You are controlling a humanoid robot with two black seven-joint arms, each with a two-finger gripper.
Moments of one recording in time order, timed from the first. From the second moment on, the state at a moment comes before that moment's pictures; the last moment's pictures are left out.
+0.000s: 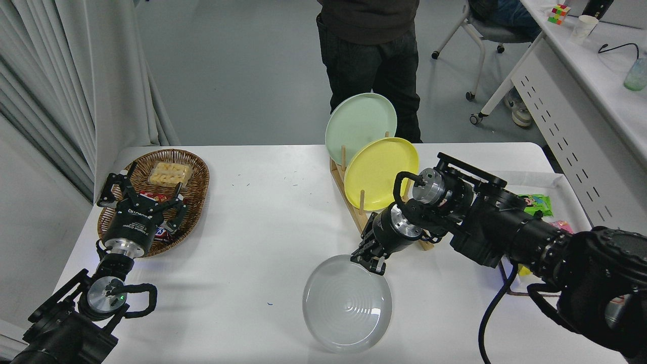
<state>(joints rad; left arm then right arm) -0.40 0.28 -1.19 -0.62 0.14 -0.57 -0.39 1.09 0.00 0.28 0.58 0.40 -0.42 -0.87</state>
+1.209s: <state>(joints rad) -0.40 0.28 -1.19 -0.62 0.14 -0.57 -0.39 1.09 0.00 0.30 0.61 0.41 -0.17 -0.87</state>
